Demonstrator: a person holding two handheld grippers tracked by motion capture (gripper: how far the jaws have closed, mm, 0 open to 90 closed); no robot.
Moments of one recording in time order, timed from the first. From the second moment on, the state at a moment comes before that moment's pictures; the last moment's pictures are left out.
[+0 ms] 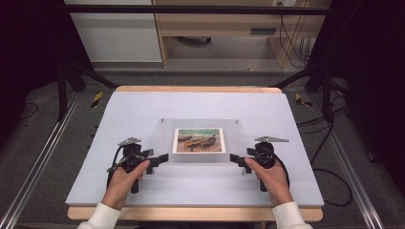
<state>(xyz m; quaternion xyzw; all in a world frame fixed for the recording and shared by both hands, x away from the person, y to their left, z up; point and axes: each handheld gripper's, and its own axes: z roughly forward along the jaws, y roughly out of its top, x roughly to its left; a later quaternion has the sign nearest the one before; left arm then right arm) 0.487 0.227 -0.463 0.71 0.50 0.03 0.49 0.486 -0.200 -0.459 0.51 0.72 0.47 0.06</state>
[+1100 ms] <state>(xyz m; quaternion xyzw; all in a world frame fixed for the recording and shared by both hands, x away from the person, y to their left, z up) 0.496 0.226 -0.461 0.72 0.49 0.04 0.49 0.489 -0.196 -0.458 0.51 0.72 0.47 0.06</state>
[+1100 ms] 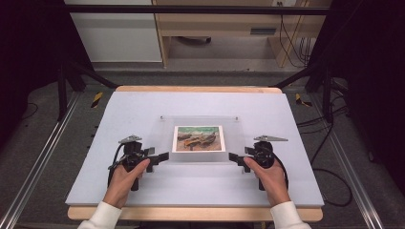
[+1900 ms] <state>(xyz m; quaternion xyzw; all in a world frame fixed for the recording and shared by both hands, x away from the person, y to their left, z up) 0.482 0.228 -0.457 0.73 0.47 0.08 0.50 0.471 -0.194 -0.455 0.47 0.72 0.48 0.13</state>
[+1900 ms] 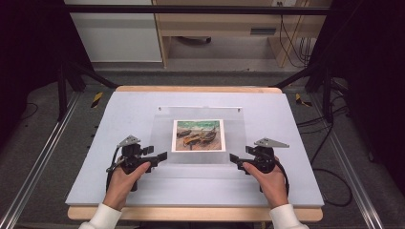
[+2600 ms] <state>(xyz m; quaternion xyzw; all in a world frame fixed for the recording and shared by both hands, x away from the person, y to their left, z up) 0.466 0.233 -0.453 0.74 0.45 0.09 0.50 0.445 -0.197 -0.452 0.46 0.73 0.48 0.16</state>
